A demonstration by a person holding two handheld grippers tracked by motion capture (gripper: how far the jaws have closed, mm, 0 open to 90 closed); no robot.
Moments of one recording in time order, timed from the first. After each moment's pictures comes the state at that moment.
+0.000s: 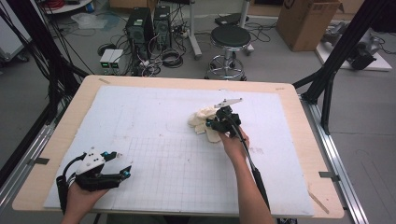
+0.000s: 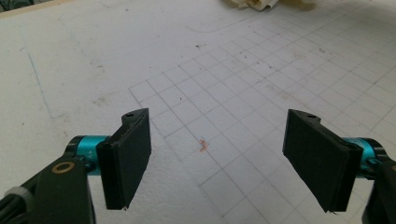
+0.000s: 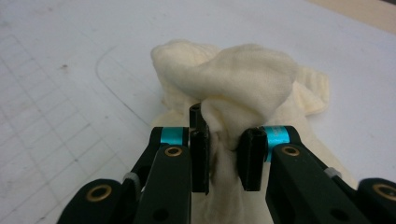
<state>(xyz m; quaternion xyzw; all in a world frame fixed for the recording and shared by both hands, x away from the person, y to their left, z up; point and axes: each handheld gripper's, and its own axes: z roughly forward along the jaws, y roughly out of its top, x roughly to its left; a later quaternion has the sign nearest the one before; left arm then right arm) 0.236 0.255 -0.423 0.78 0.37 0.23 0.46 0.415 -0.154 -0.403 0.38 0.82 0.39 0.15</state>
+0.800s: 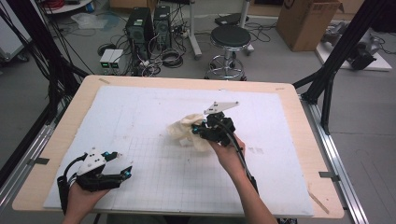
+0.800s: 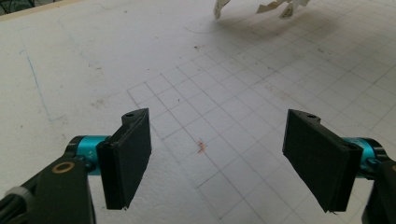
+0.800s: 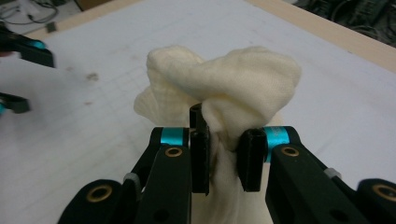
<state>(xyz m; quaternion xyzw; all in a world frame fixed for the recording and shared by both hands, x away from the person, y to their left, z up) 0.235 0.252 -0.423 0.78 0.37 0.23 0.46 0.347 -0.120 -0.344 0.31 0.83 0.45 0.12</state>
